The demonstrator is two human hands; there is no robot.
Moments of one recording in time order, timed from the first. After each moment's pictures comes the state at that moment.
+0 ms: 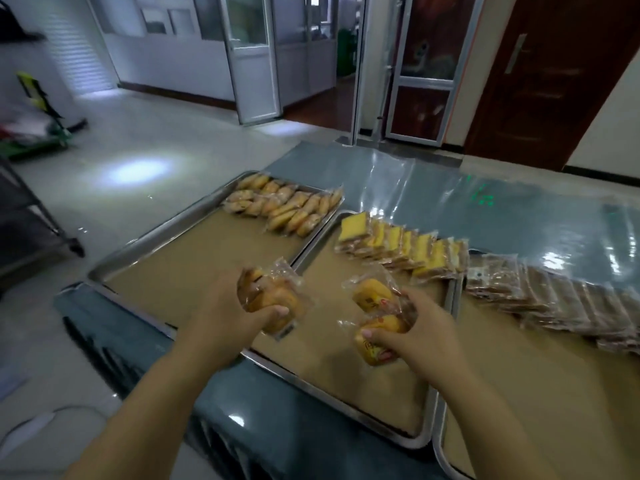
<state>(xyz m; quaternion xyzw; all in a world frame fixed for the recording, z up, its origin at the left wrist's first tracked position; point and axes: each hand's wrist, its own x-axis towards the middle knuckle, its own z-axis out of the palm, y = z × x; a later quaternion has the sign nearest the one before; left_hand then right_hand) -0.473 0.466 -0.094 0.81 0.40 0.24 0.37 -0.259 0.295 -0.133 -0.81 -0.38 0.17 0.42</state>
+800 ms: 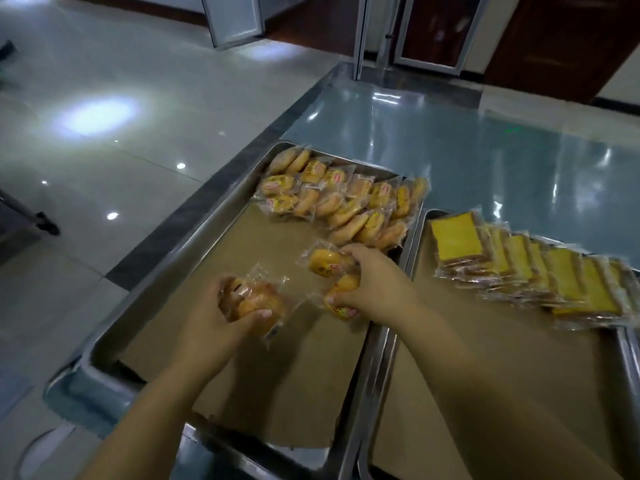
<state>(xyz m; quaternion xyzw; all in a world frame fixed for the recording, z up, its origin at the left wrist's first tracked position) -0.502 0.756 -0.171 0.74 0.45 0.20 0.46 -0.277 0.651 -0.167 -0.84 -0.45 0.22 0.23</state>
